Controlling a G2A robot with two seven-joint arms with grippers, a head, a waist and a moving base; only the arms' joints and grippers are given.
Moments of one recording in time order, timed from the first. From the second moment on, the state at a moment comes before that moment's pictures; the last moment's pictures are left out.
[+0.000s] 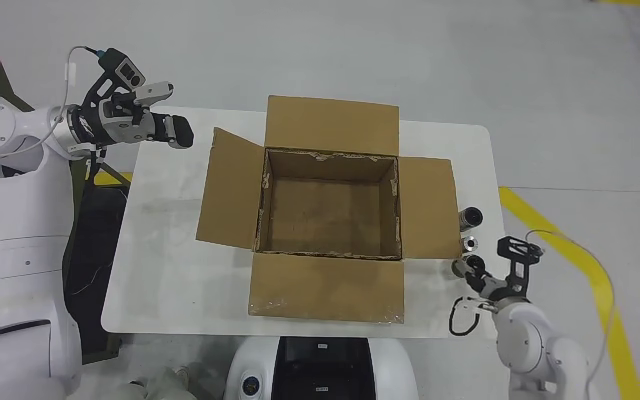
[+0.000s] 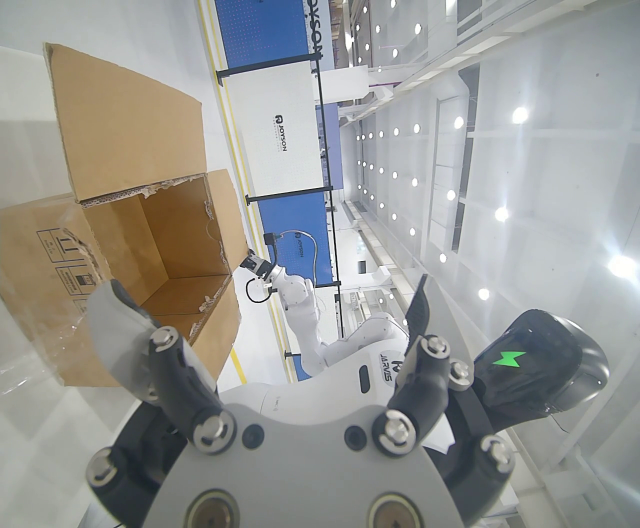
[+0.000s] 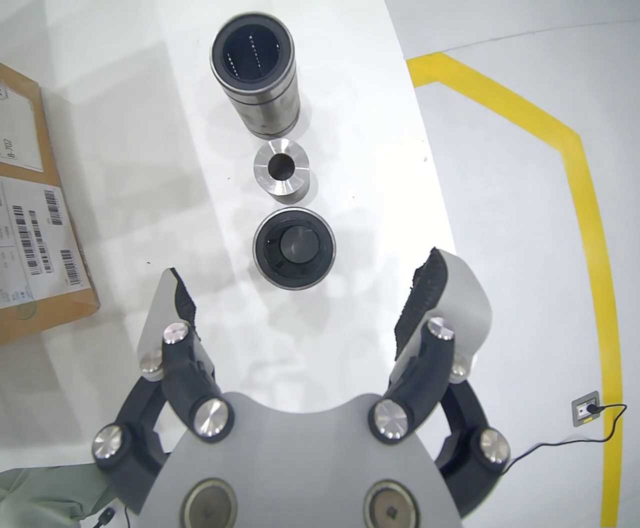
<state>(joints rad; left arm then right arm) 0.86 -0.88 -1.61 -1.32 -0.55 0.11 -1.47 -1.90 -1.36 1.68 -2.11 -1.19 0.26 0.79</state>
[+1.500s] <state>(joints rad) 0.86 -0.88 -1.61 -1.32 -0.55 0.11 -1.47 -1.79 -1.35 1.62 -1.96 -1.22 0.26 0.83</state>
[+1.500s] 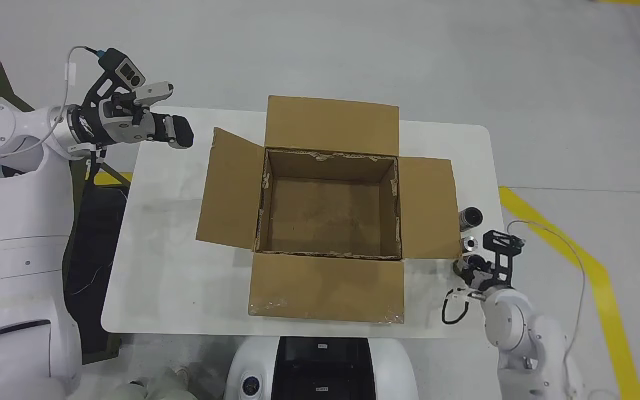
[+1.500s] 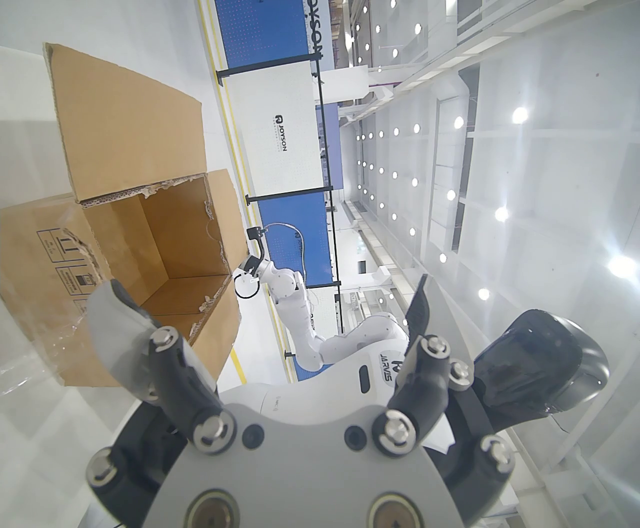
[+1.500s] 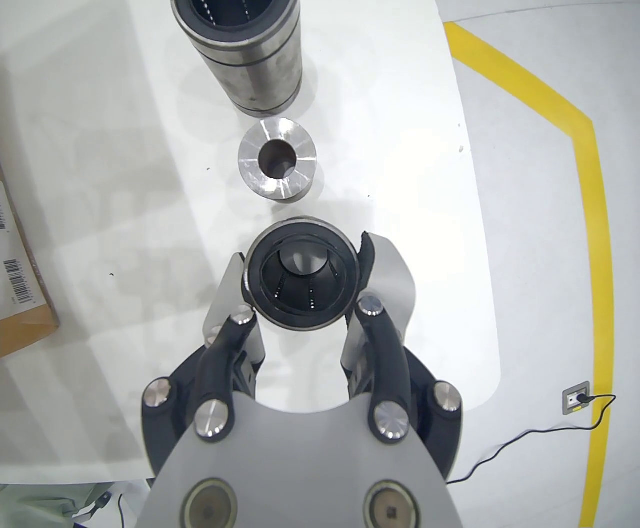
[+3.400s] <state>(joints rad) 0.86 -0.88 -1.61 -1.32 -0.55 0.11 -1.47 -1.67 -1.34 1.39 -2.35 -1.40 0.15 0.73</state>
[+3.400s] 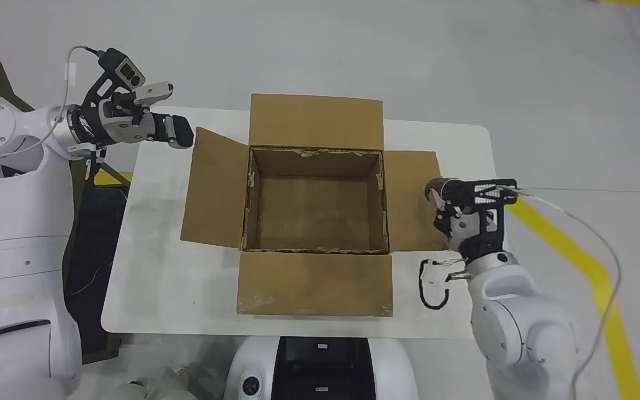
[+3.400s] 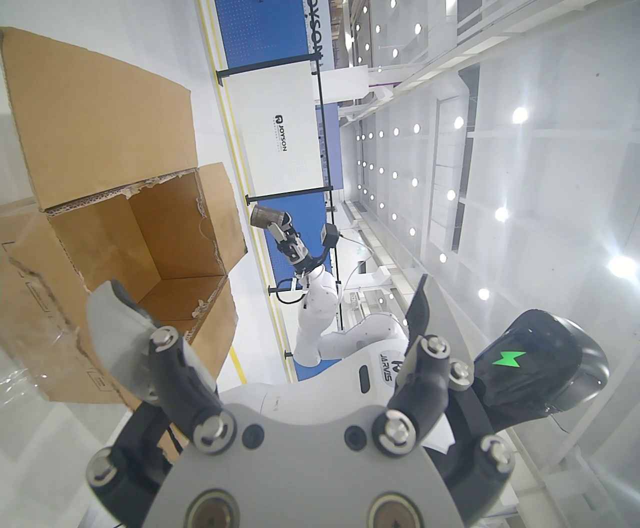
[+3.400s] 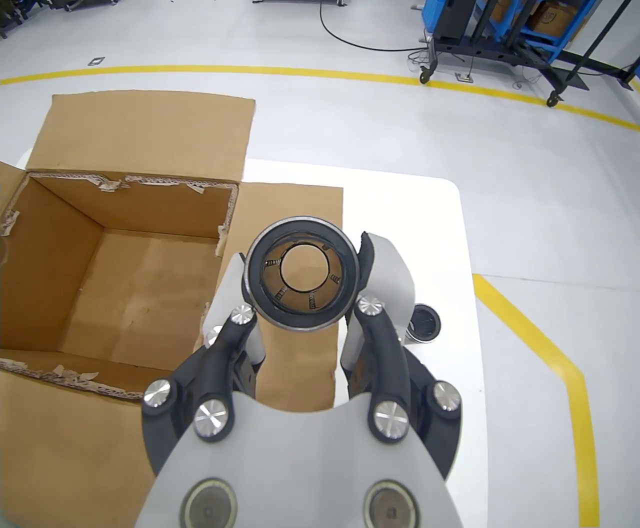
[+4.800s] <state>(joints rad) 0.86 -0.88 -1.61 -1.32 -0.55 0.11 -1.47 -1.13 -1.45 0.91 -1.91 -1.25 0.29 0.92</state>
